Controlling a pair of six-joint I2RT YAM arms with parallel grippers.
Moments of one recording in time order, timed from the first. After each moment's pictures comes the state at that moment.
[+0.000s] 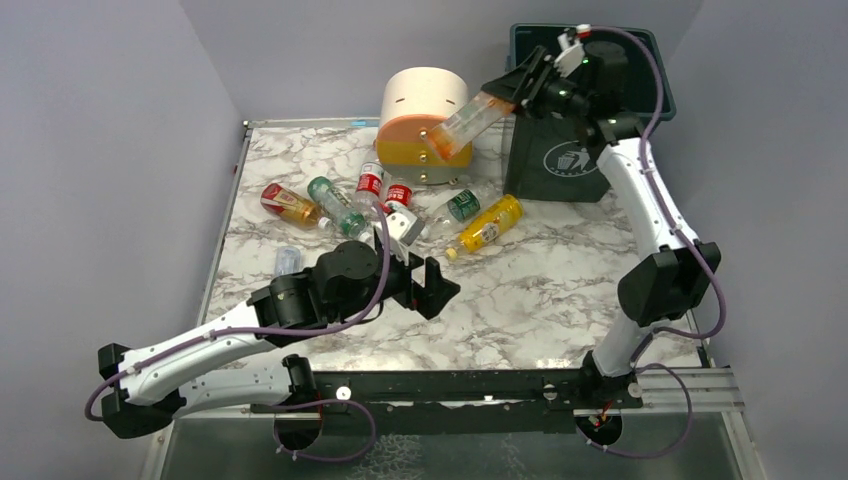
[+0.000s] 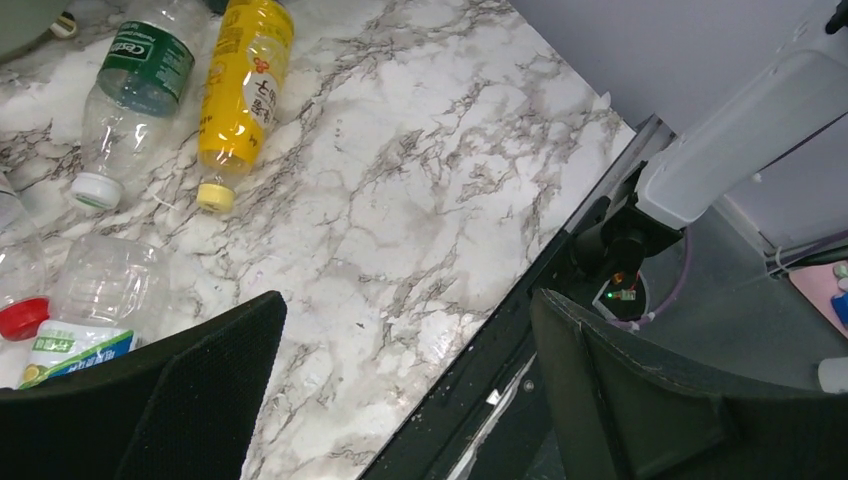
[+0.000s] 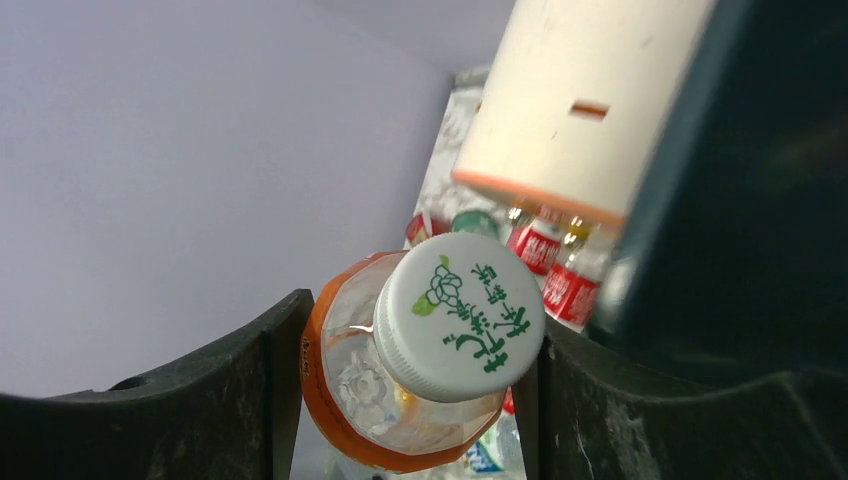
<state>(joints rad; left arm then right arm) -1.17 0.86 1.00 -0.46 -0.21 -0.44 0.24 1.74 1.82 -0.30 -0.58 0.80</state>
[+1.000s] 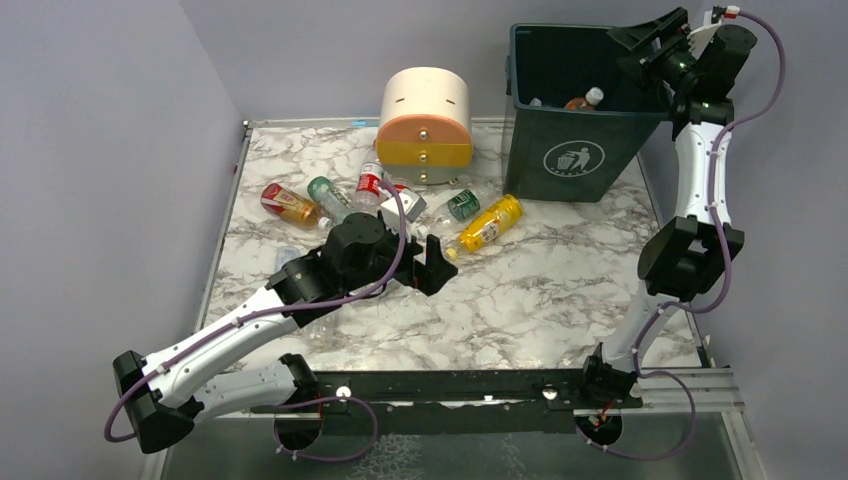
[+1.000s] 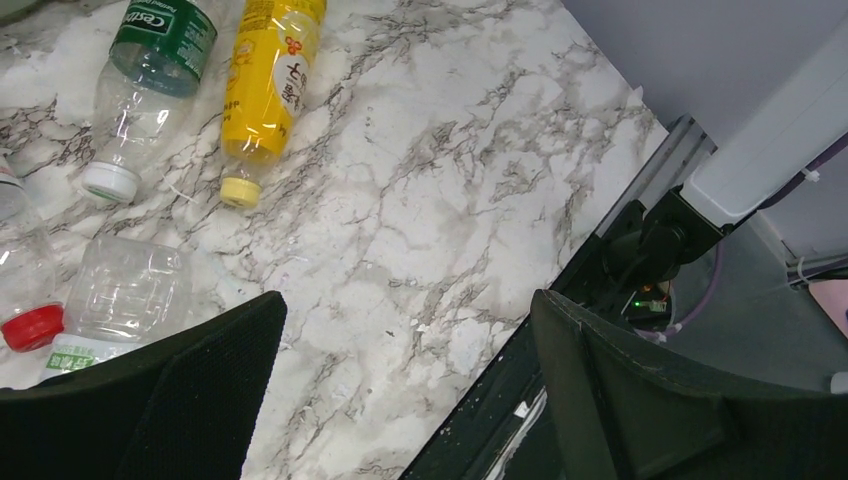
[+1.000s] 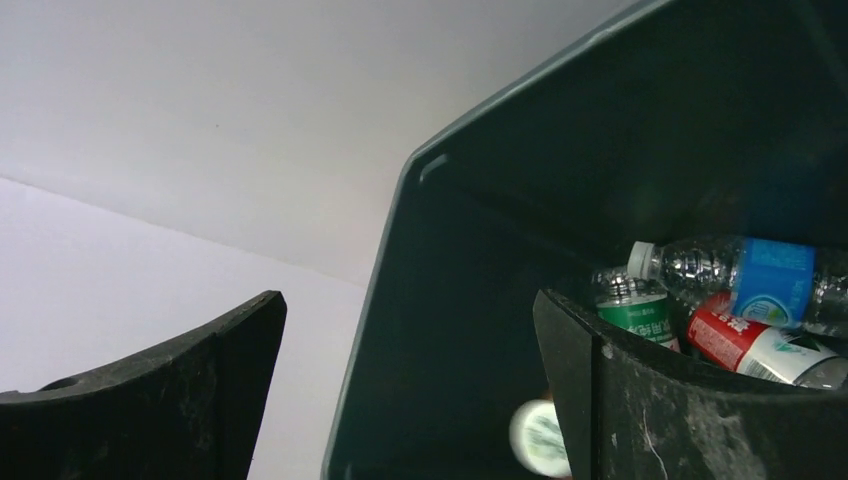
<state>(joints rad) -0.93 0.97 0.96 -0.37 0.05 -0.41 -0.29 1.94 2.07 -0.12 -0.69 0.94</state>
